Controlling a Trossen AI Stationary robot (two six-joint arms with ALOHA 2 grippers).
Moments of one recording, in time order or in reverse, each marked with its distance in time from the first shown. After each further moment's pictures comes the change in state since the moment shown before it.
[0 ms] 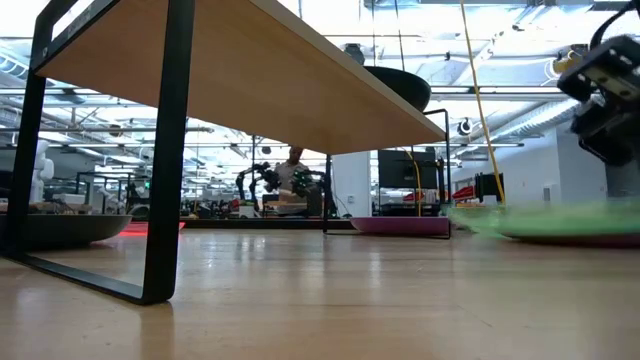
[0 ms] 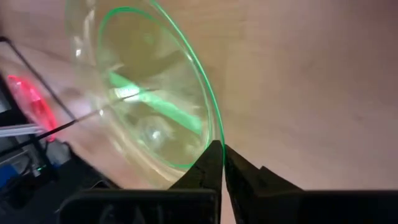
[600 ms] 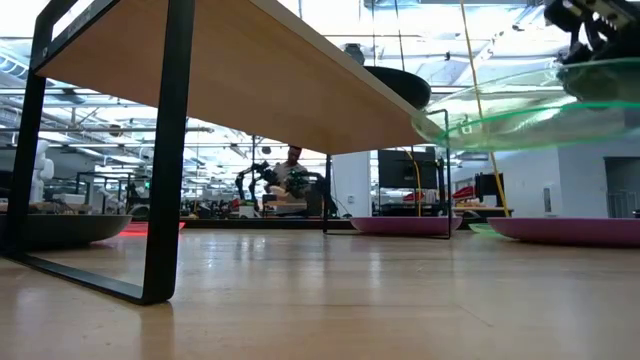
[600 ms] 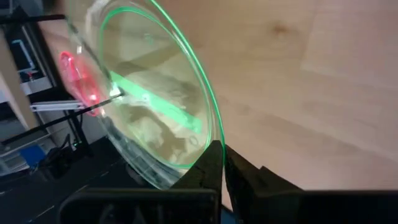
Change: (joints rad) left arm 0.000 0.000 0.000 0.000 -0.001 0.013; right arm 0.001 0.000 0.175 -0.088 0.008 -0.036
